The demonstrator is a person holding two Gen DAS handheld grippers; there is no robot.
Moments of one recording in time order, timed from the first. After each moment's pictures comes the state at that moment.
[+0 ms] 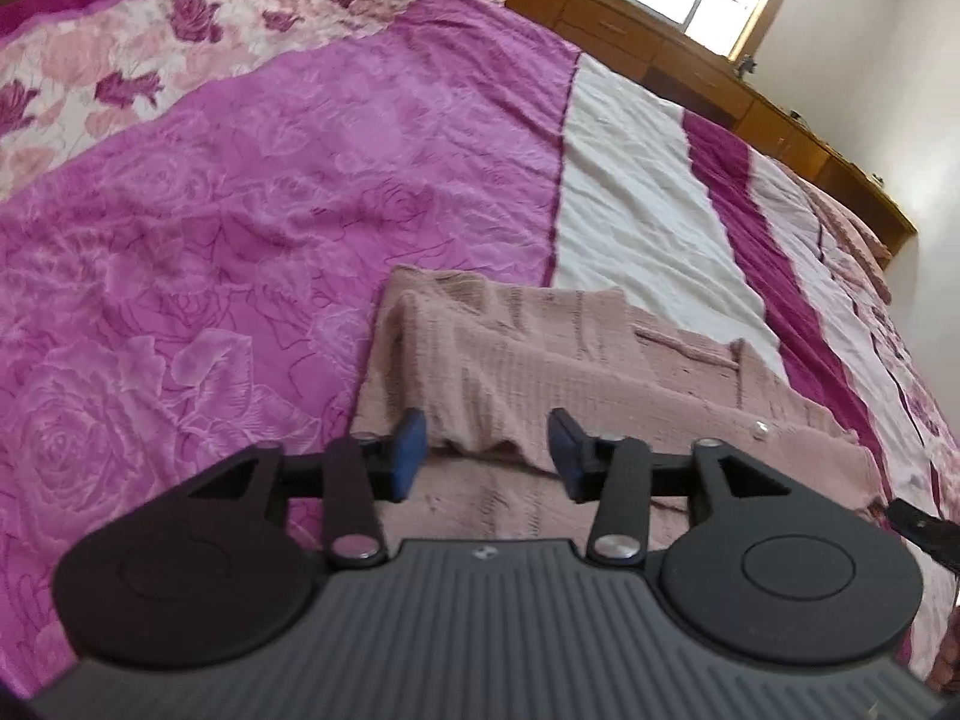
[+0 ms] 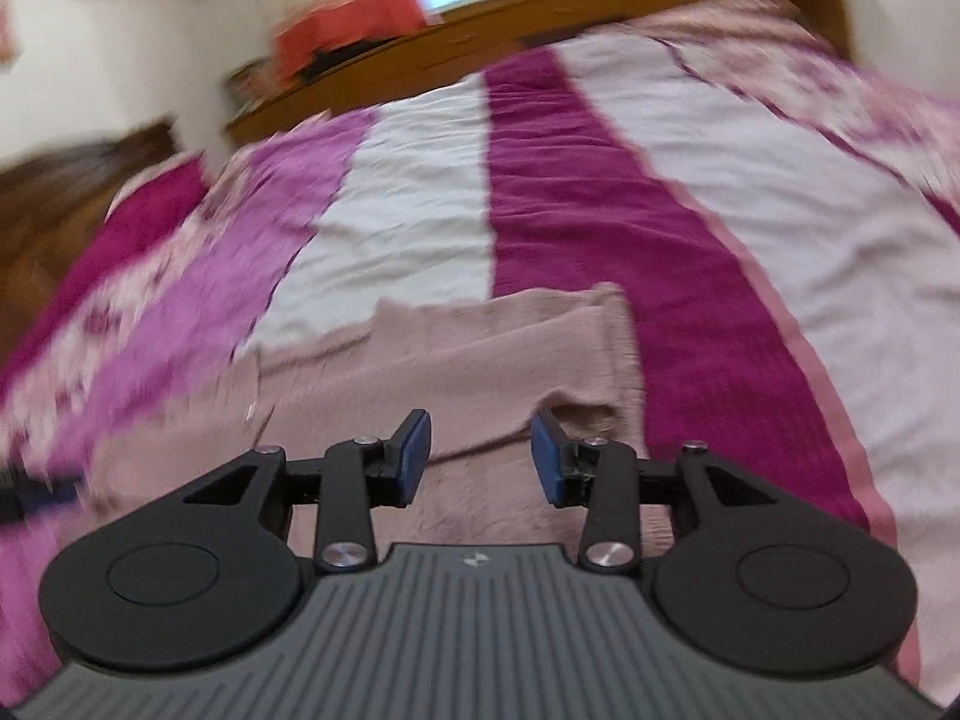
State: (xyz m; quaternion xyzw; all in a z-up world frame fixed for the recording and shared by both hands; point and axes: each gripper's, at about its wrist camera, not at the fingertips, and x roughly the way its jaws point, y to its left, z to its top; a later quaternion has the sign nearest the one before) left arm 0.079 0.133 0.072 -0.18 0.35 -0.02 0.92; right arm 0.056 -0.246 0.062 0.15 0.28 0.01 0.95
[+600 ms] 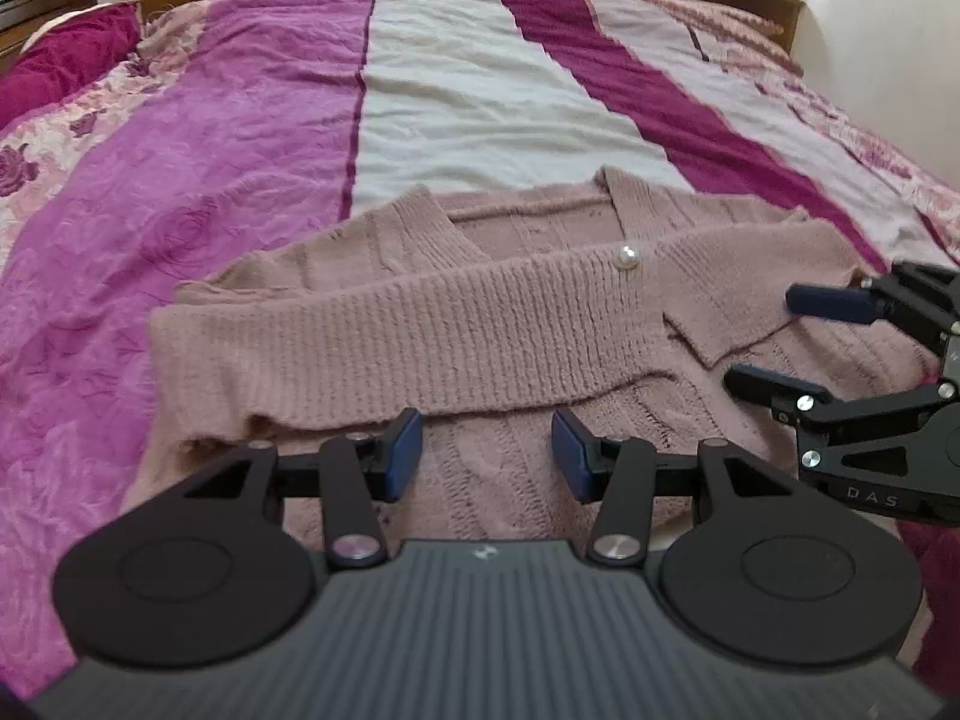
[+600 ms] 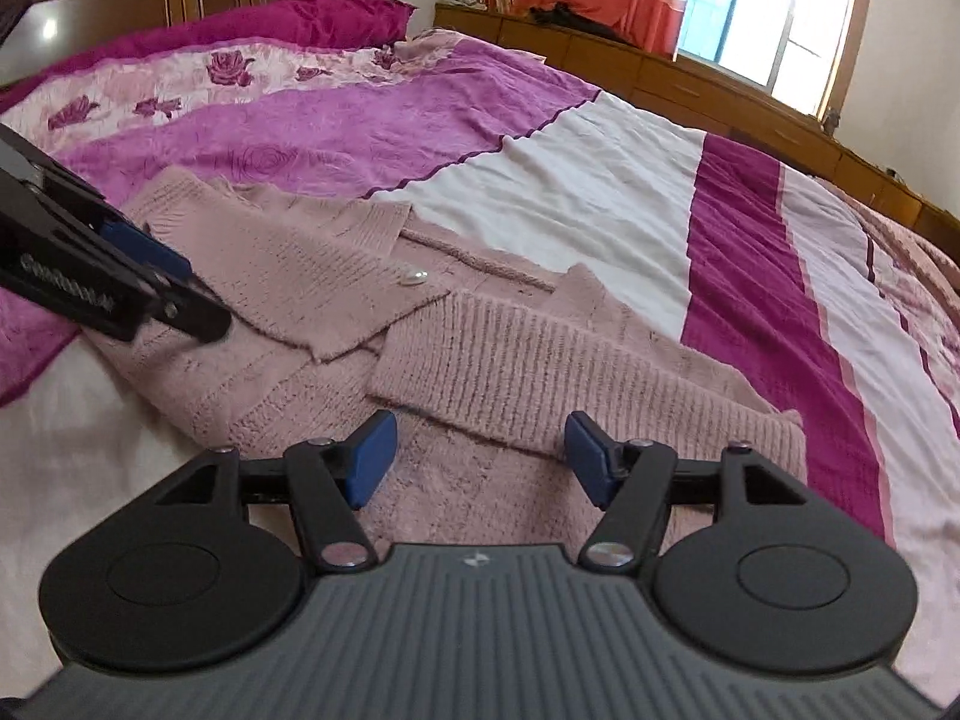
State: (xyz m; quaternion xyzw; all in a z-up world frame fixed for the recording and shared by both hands) left arm 0.097 0.016 0.045 0.04 0.38 -0.13 0.91; right arm 0.073 -0.132 0.036 -0.15 0.27 0.13 0.94
